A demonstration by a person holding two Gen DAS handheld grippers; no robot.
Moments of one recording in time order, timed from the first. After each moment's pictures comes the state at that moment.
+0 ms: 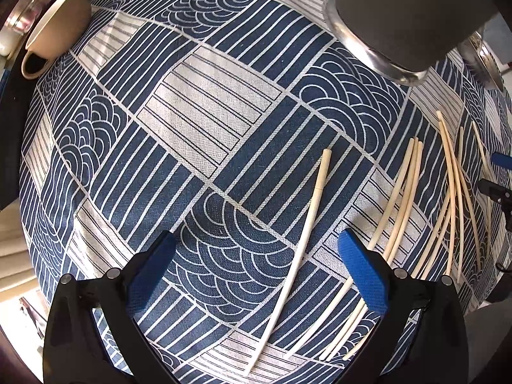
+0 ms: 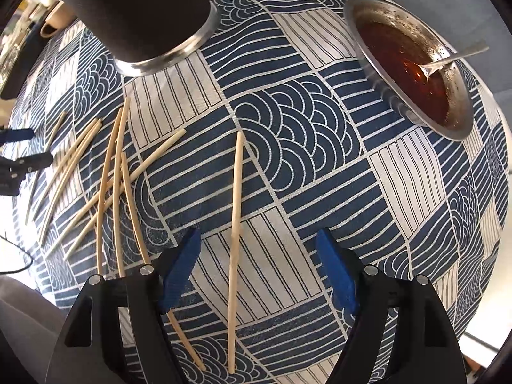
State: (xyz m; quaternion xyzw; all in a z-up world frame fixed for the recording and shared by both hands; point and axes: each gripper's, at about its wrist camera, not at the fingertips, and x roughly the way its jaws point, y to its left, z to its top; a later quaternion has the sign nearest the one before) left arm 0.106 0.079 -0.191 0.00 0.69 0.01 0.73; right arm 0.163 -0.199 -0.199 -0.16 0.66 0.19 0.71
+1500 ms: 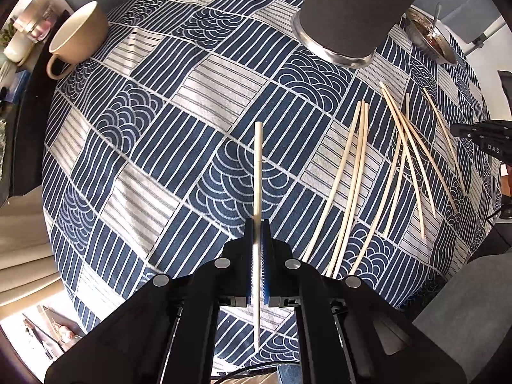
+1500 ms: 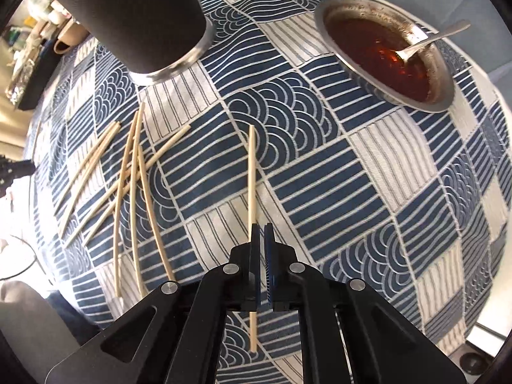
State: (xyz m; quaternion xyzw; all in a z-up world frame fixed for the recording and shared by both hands) left arm 0.038 0.066 -0.055 0.00 0.68 -0.04 0.73; right arm 0.127 -0.241 -0.173 -0.11 0.65 0.21 0.72
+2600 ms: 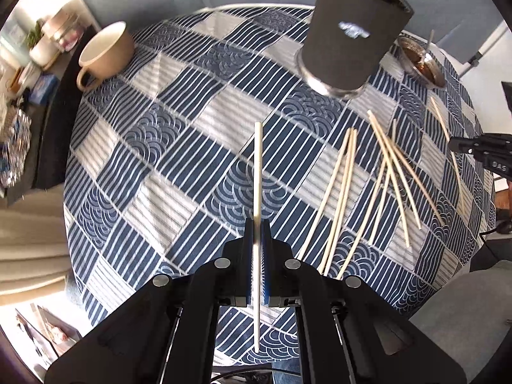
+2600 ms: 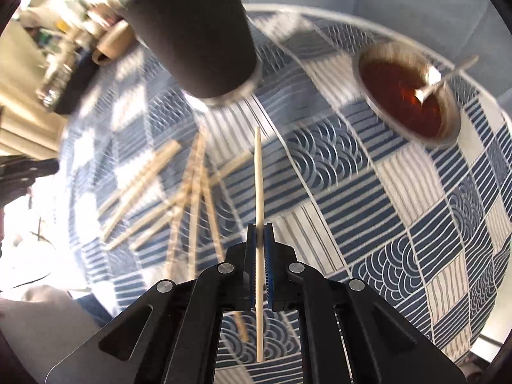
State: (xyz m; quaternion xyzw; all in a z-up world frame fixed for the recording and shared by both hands) left arm 0.015 0.101 -0.051 0.01 0.63 -0.02 0.77; right arm 0.091 -0.170 -0.119 -0.07 0.60 0.27 0.75
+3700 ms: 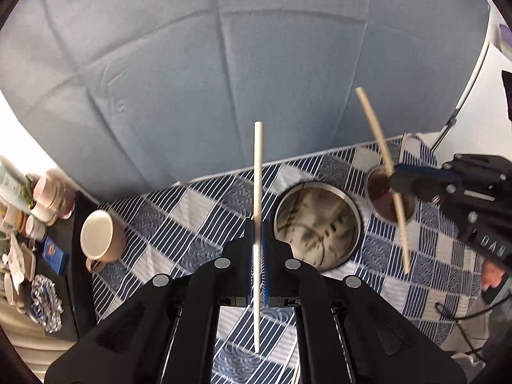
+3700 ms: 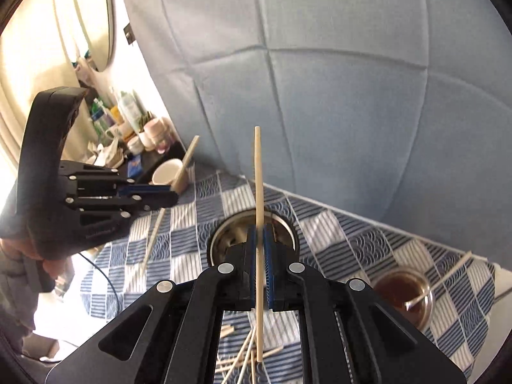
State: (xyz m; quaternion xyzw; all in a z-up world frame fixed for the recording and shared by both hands) left arm 0.177 0.047 0.080 0.04 0.48 -0.06 0.87; right arm 0.199 -0.122 0.048 -0.04 0.38 0.35 0.85
